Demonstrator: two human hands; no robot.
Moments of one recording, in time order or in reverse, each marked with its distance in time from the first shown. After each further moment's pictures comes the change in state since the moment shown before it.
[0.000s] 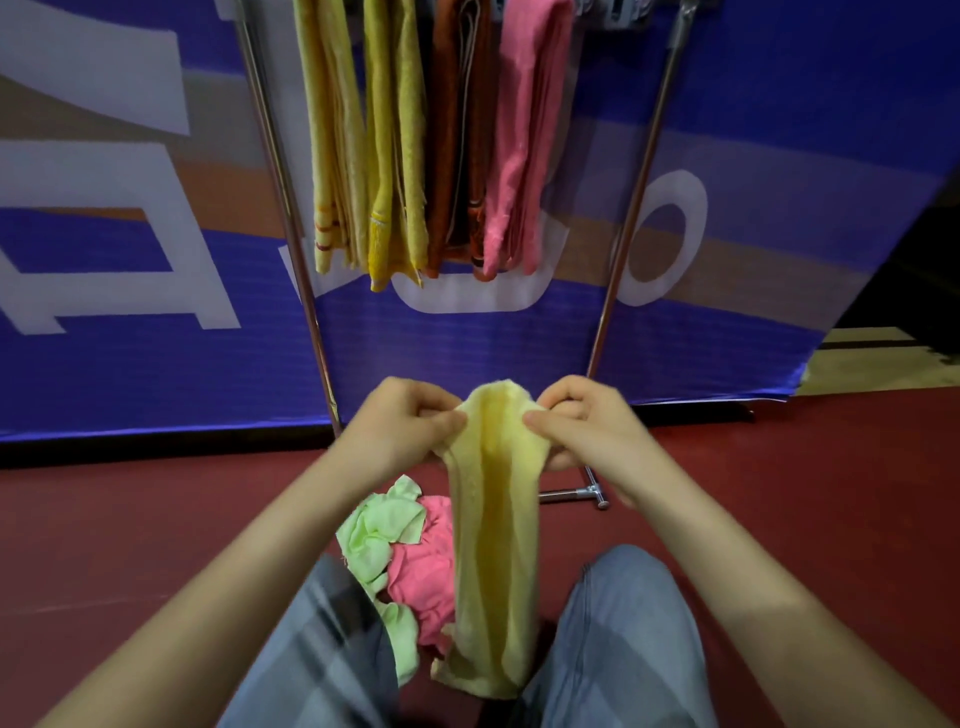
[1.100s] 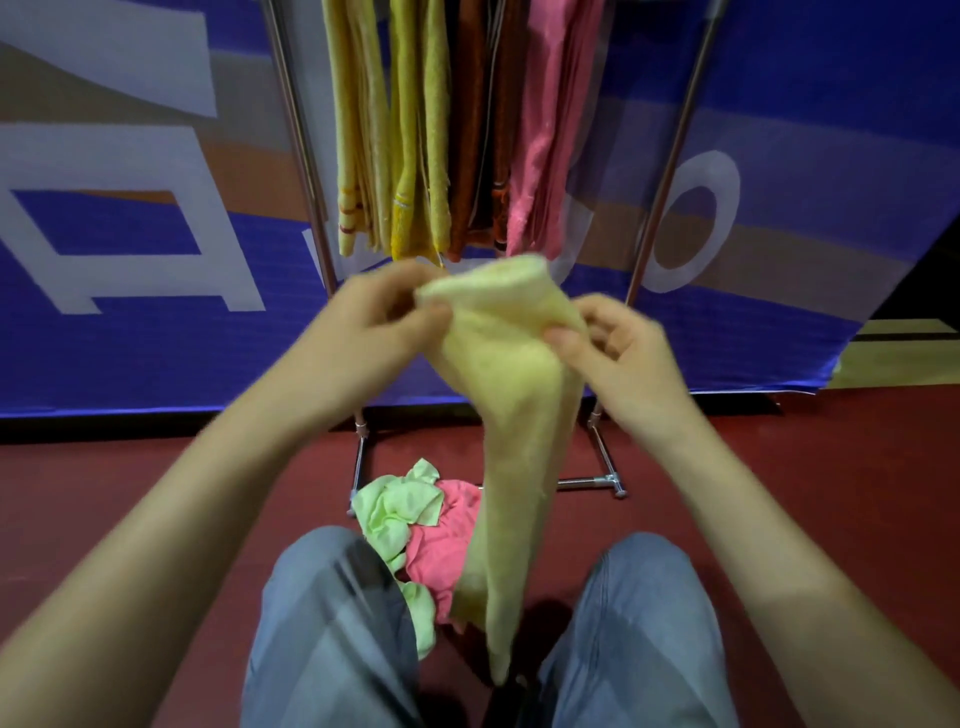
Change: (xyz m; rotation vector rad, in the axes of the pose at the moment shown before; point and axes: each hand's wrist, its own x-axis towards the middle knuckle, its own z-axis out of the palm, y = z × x) left_hand -0.029 0.049 -0.044 0.014 0.096 0.351; right_hand 0.005 -0.027 0.003 0.046 -0.042 -0.504
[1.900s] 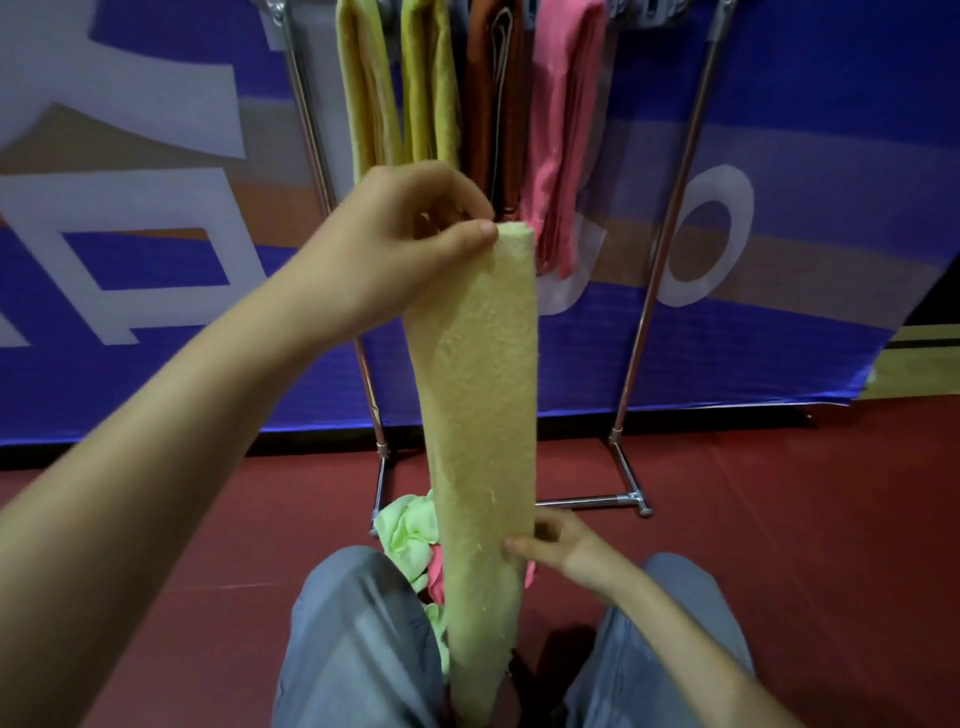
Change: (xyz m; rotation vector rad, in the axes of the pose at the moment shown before) left_hand 0.036 0.046 -0.022 0.319 0.072 0.245; right_hand -0.074 0.126 0.034 0.116 -0.316 0.600
